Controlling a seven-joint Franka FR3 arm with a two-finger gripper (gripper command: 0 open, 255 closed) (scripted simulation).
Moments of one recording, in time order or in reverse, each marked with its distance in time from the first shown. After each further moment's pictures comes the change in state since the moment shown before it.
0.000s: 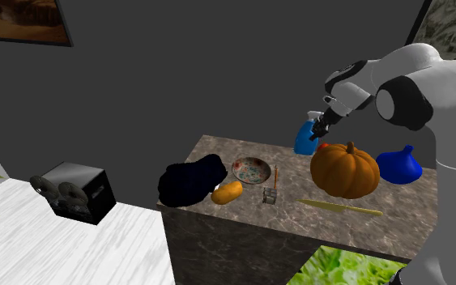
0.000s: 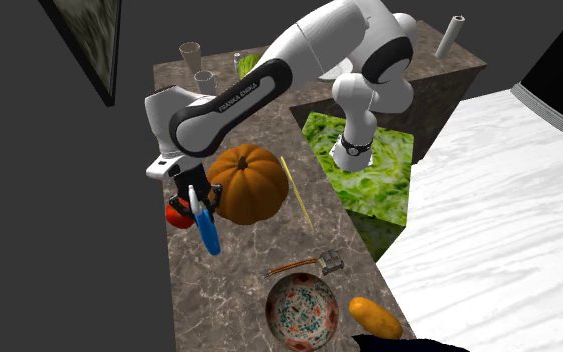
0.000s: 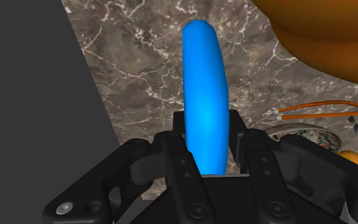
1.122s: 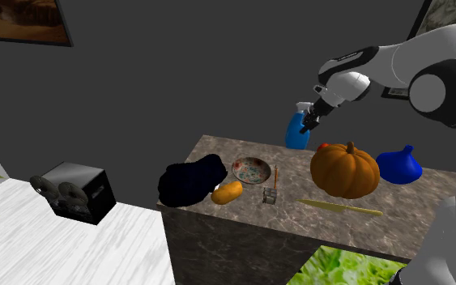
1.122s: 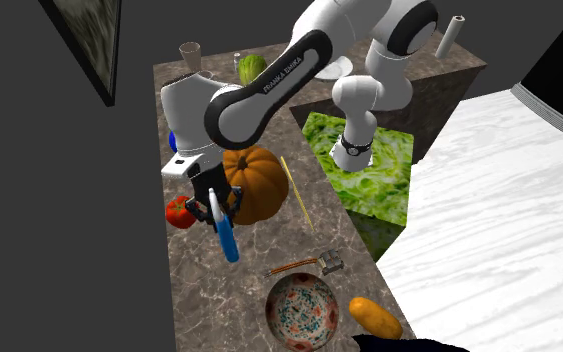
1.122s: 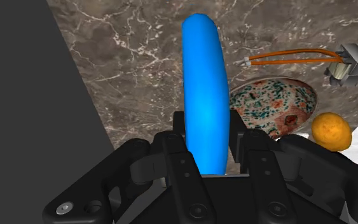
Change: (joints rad) arm 0.224 -0.202 -0.055 -0.091 -0.158 0.075 0.212
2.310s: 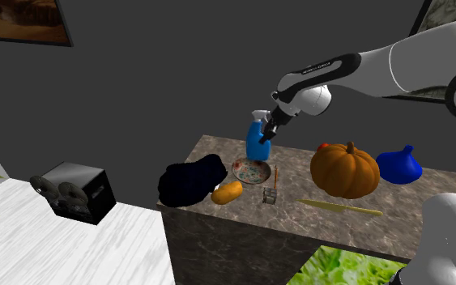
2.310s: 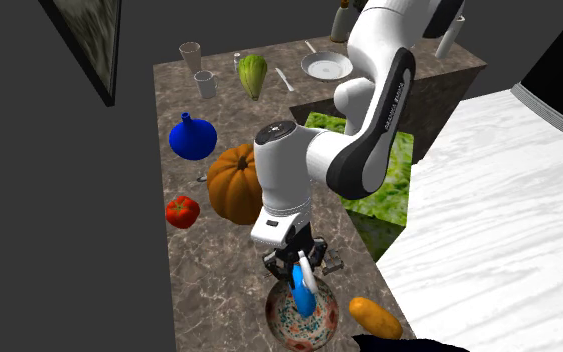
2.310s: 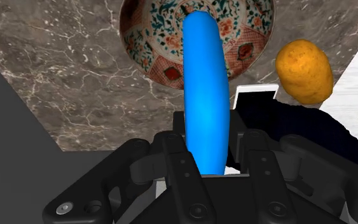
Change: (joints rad) arm 0.334 -0.128 0.123 -0.161 -0.107 0.310 0.391
